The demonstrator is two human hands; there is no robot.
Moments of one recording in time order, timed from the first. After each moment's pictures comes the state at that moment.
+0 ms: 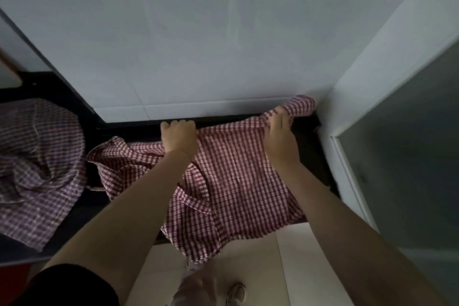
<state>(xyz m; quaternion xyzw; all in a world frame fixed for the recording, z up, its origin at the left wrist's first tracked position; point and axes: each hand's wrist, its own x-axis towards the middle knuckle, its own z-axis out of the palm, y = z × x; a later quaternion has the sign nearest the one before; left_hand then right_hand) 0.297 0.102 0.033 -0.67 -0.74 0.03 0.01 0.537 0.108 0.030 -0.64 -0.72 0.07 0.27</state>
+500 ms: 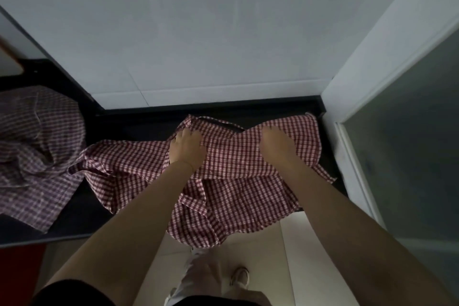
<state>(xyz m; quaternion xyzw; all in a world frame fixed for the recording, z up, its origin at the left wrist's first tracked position) 0.319 0.058 -0.004 -0.64 -0.75 -0.02 -0.15 0.542 0.098 0.012 -0.69 -0.71 0.16 -0.06</state>
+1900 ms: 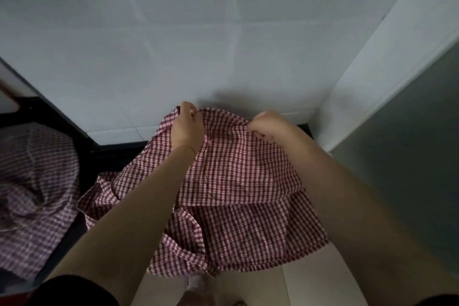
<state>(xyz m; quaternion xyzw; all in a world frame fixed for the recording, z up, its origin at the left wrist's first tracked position) 0.336 0.154 0.082 -0.50 -0.74 -0.39 -0.22 0.534 0.191 0.129 -0.70 -0.59 0.41 0.04</state>
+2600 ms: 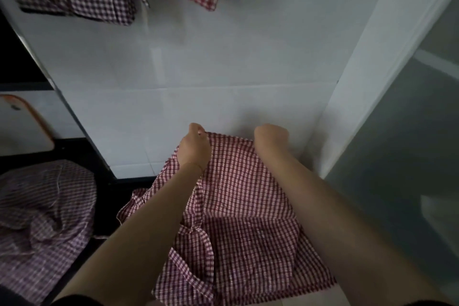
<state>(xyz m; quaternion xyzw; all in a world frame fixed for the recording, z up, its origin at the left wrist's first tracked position) 0.355 0.115 0.184 -0.50 -0.76 -0.38 -0.17 0.527 0.148 0.221 -0.69 -0.72 -0.03 -0.03</state>
